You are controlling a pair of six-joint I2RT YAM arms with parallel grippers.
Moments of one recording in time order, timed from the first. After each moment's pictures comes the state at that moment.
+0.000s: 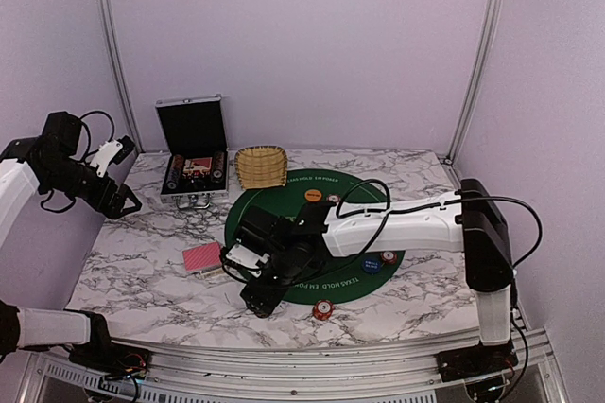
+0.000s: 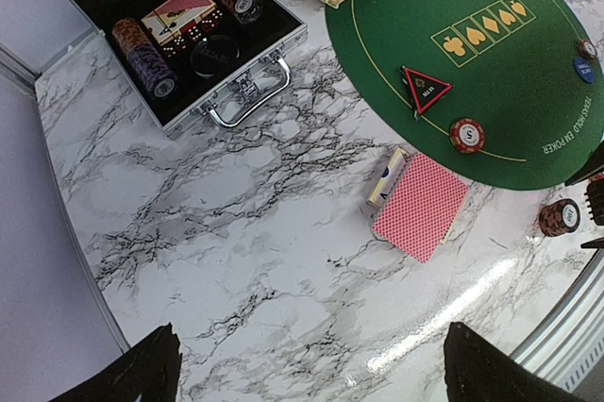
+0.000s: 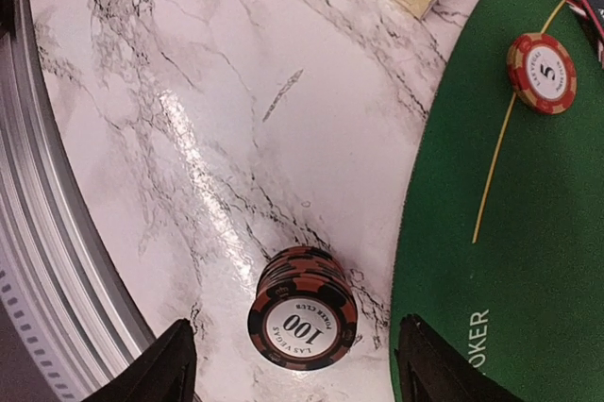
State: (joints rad) left arm 0.04 1.09 1.19 -1.09 0.34 0.50; right arm 1.23 2.09 1.68 -0.75 -0.07 0.12
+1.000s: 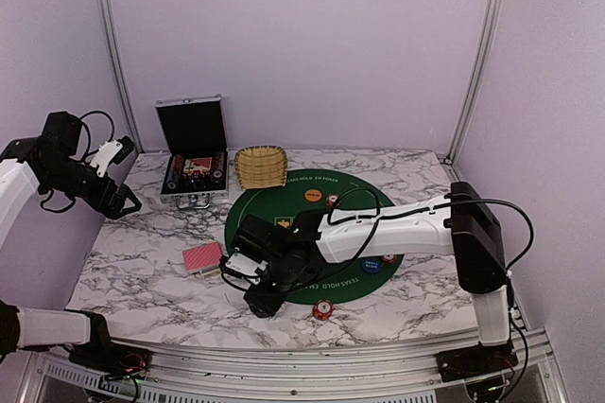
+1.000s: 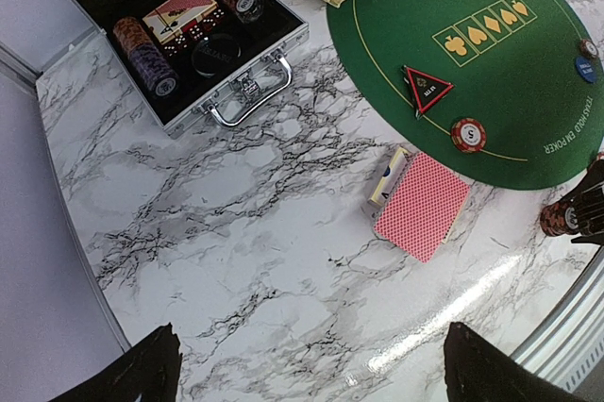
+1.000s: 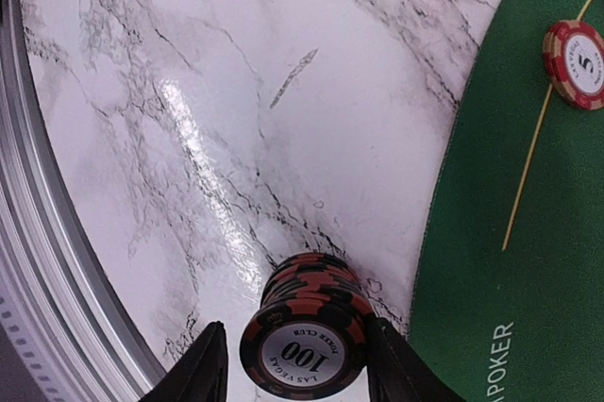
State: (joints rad) left arm 0.04 1.09 1.19 -1.09 0.34 0.50; right arm 1.23 2.13 1.67 -0.73 -0.09 0.11
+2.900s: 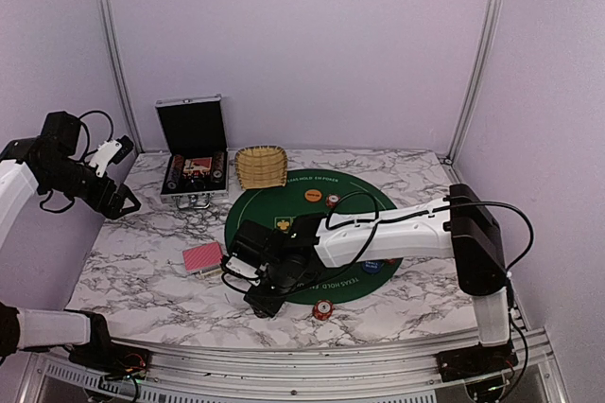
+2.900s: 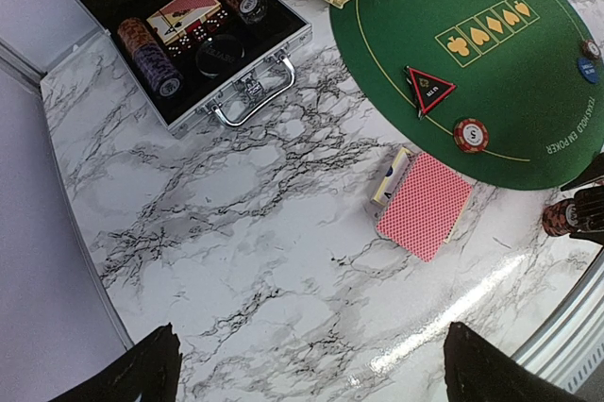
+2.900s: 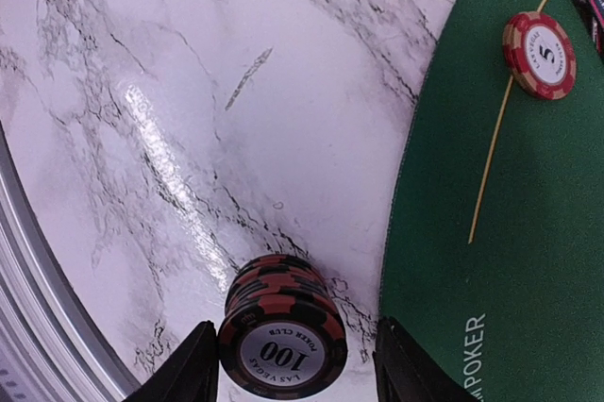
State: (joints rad) left arm 0.04 1.08 1.19 -1.09 0.33 0.50; right arm 1.25 2.13 1.67 -0.73 0.04 0.13
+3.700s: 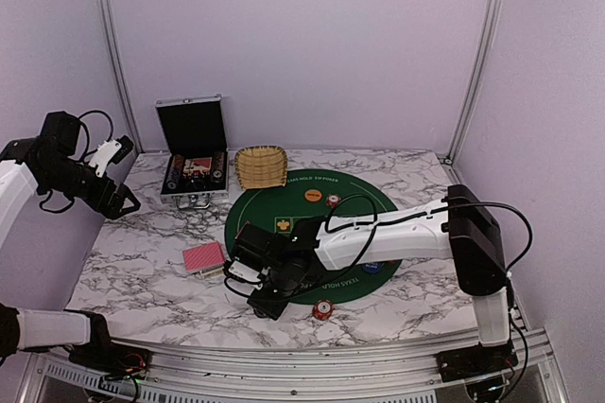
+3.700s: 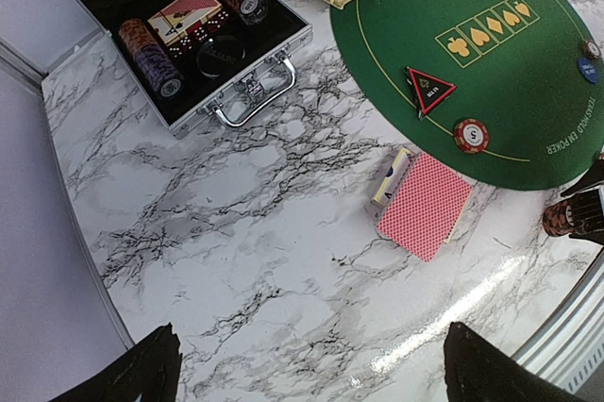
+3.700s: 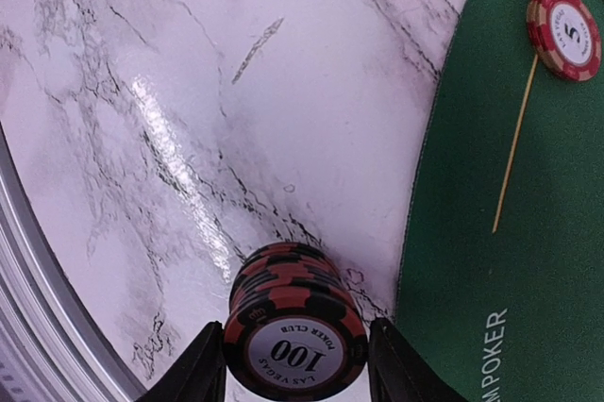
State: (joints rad) left arm 0.04 1.08 1.19 -1.09 0.33 0.50; right arm 1.25 2.13 1.64 -0.73 0.02 0.13
